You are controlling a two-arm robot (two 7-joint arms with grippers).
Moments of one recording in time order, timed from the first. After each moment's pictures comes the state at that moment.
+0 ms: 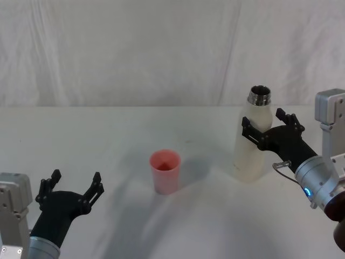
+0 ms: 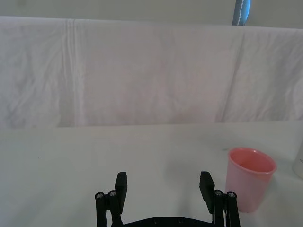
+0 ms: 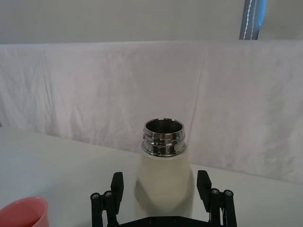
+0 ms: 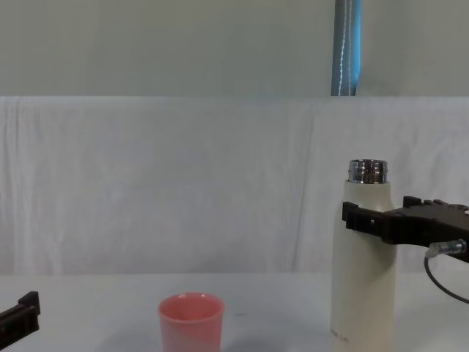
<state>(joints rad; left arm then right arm) 0.27 0.24 0.04 -1.85 -0.25 -0.02 -0.02 0.21 0.14 -0.21 -1.57 0.19 0.12 0.19</state>
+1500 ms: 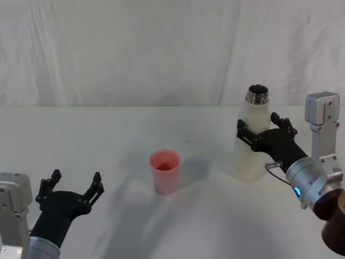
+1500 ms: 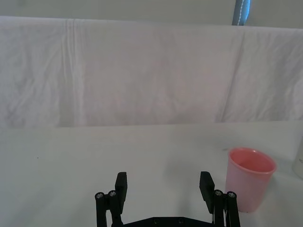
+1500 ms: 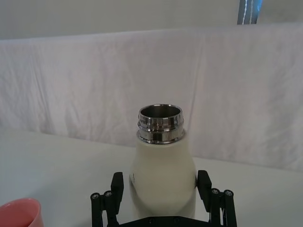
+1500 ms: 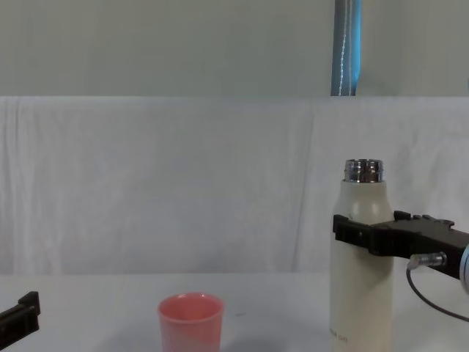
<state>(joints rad) 0.27 0.24 0.04 -1.85 -0.25 -0.02 -0.02 0.24 0.10 -0.22 -1.49 0.18 0.11 0.16</state>
